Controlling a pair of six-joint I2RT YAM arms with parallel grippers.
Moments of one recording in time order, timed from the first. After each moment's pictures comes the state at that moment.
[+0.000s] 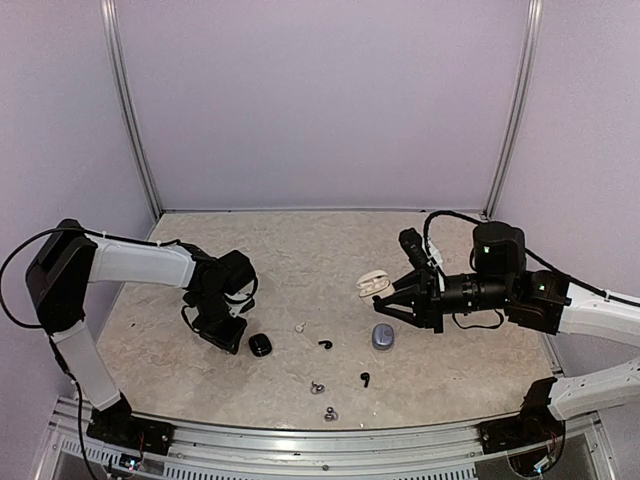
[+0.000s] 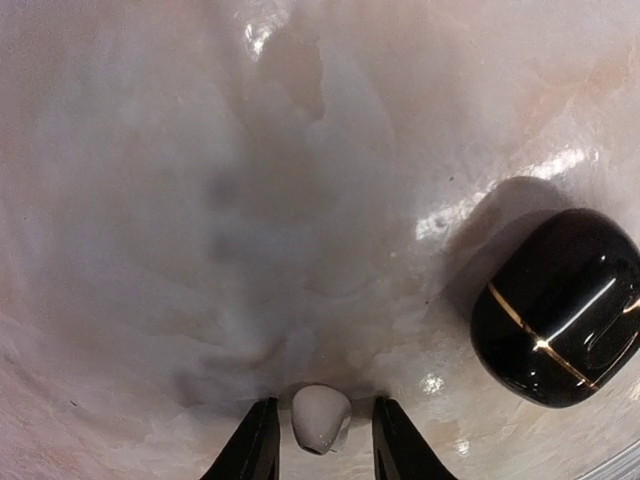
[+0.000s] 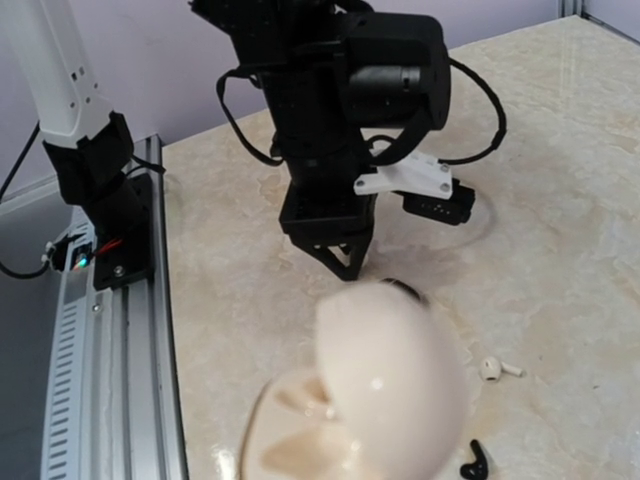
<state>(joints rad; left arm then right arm) -0.67 1.75 1.03 -0.83 0.02 -0.24 0.86 1.02 0.73 -0.03 -0.50 0.05</state>
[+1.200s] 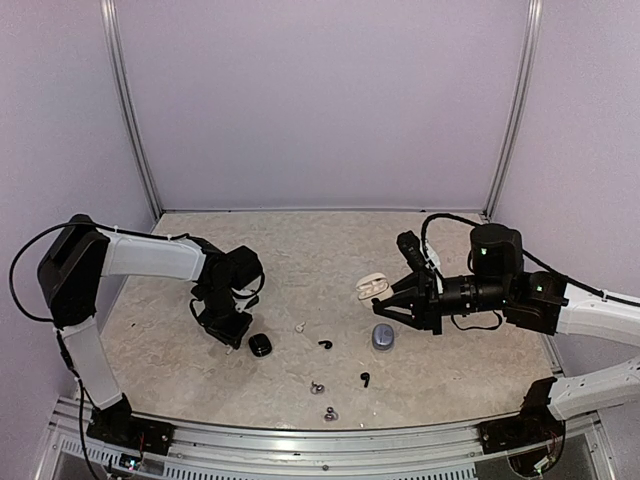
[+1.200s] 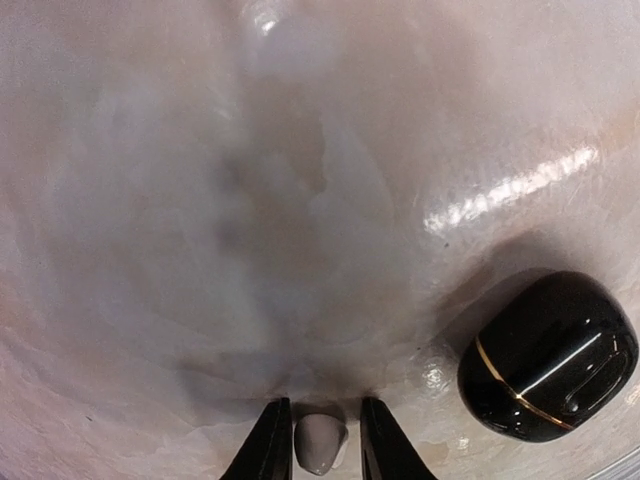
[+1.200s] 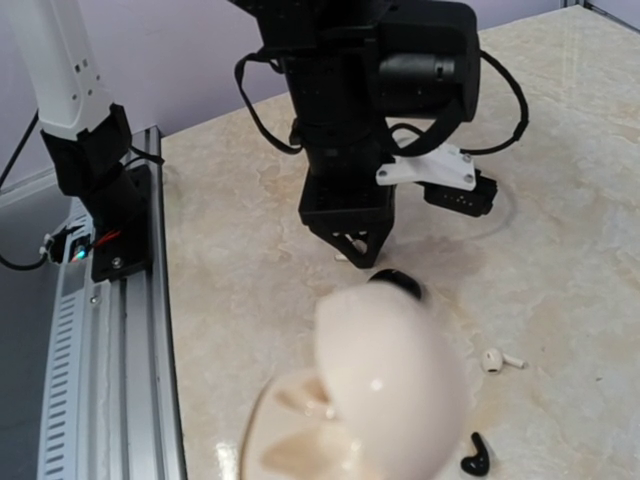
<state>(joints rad) -0.67 1.82 1.13 -0.87 0.00 -0.25 0.85 1.03 0.72 -0.02 -0.50 0.04</state>
